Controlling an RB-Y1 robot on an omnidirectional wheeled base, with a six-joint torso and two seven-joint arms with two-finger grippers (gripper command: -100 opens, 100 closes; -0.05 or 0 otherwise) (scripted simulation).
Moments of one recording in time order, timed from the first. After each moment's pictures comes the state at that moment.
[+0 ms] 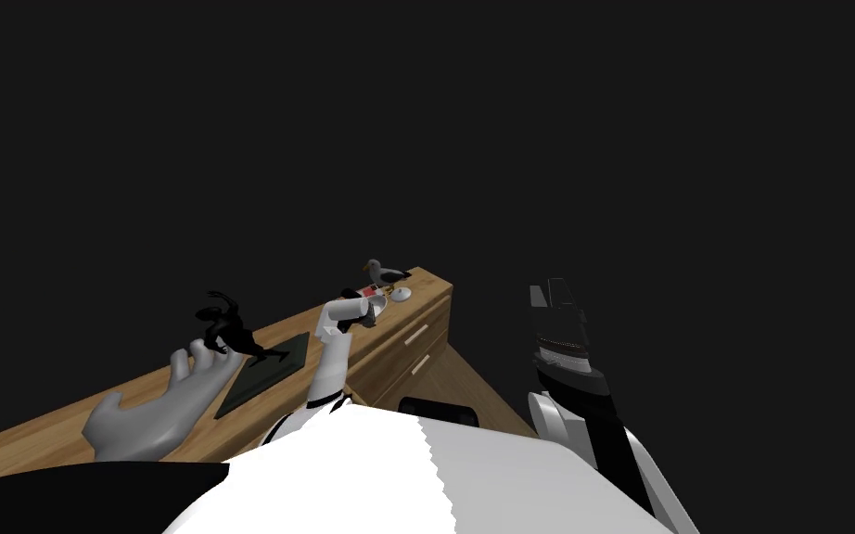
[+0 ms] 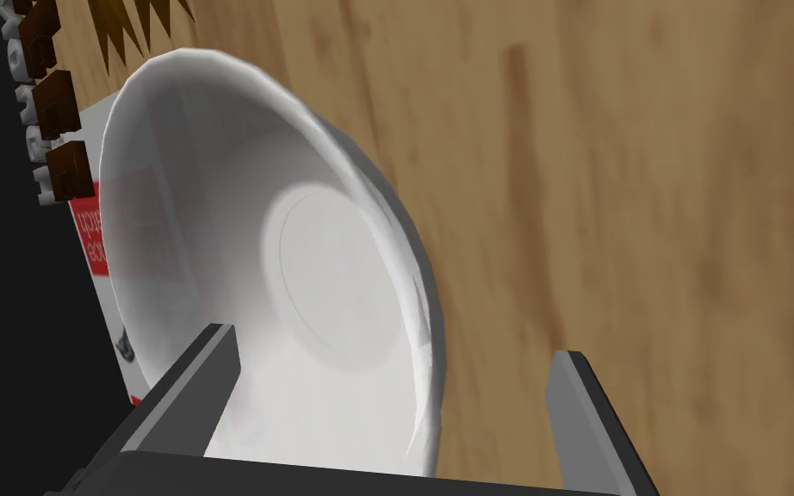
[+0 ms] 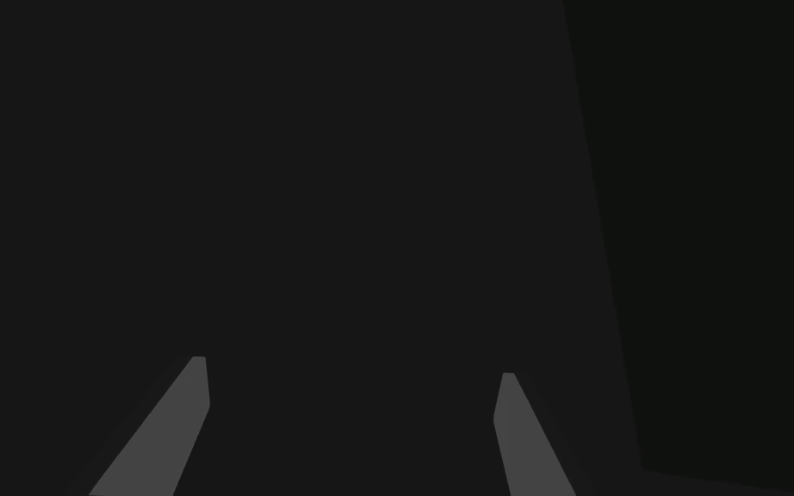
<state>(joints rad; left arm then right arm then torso) -0.24 0.15 0.37 -1.87 0.03 1.54 0.24 0.51 -0.01 0.00 -2.35 0.12 -0.49 0.07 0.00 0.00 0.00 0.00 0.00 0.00</state>
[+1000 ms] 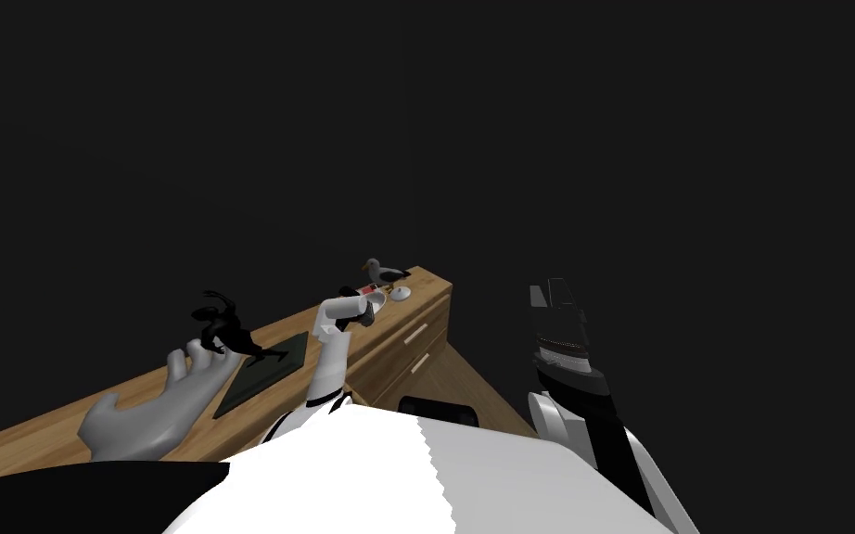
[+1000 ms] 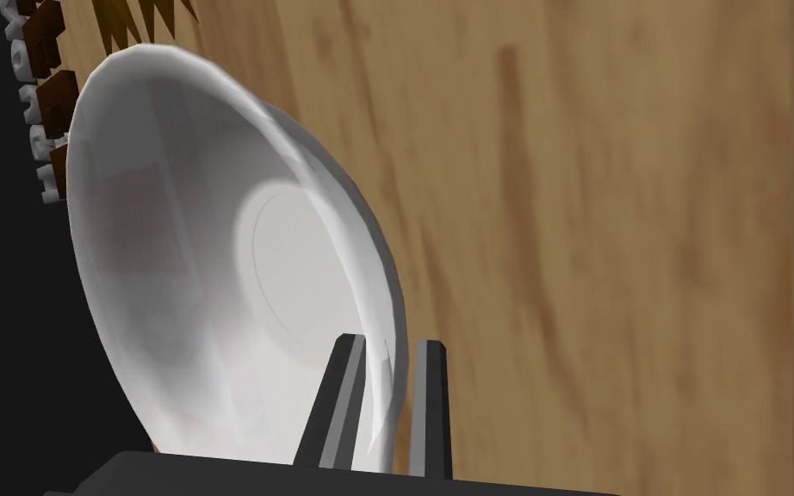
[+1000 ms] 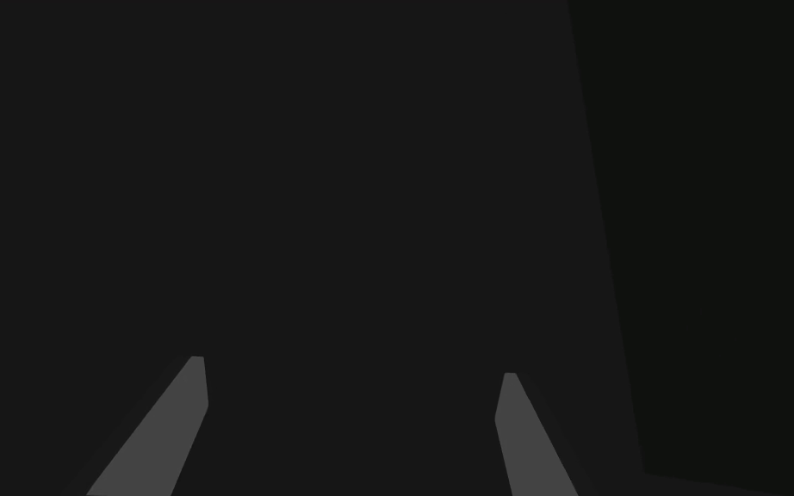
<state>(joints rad) -0.25 0.16 0.37 -1.91 0.03 1.60 0.24 0.51 -0.01 0.00 -2.35 0.12 -0.49 0.07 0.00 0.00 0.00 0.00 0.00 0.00</state>
